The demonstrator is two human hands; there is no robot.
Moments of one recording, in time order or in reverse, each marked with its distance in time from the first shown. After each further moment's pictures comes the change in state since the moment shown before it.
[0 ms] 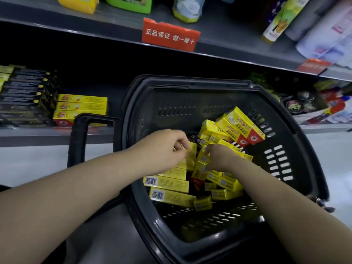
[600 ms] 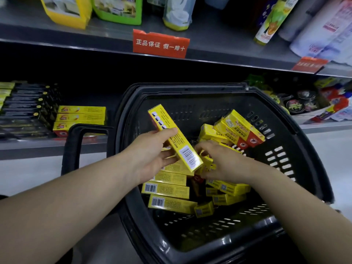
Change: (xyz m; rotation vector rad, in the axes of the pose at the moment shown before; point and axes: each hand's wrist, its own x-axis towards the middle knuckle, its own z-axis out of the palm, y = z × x) left_hand 0.018 0.004 0.010 -1.303 0.184 -0.428; right_hand -0.056 0.003 -0.029 0.384 0.158 -0.467
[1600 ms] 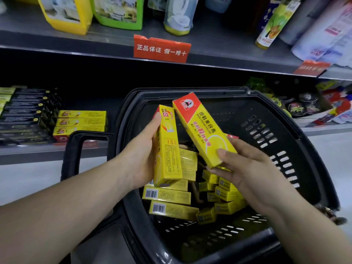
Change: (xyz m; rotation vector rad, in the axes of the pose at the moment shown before) left_hand 0.002 0.010 -0.014 -0.076 -0.154 -0.073; right_hand -0.043 -0.052 -0.011 1.355 0.435 0.207
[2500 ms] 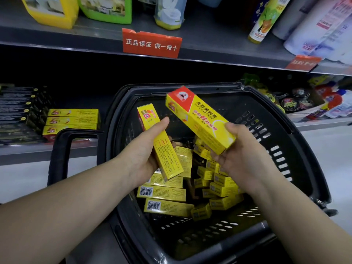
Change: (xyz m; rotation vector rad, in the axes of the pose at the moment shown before) left_hand 0.009 -0.011 0.013 -0.014 0.174 0.125; right_hand 0.024 -0.003 -0.006 0.321 0.130 0.117
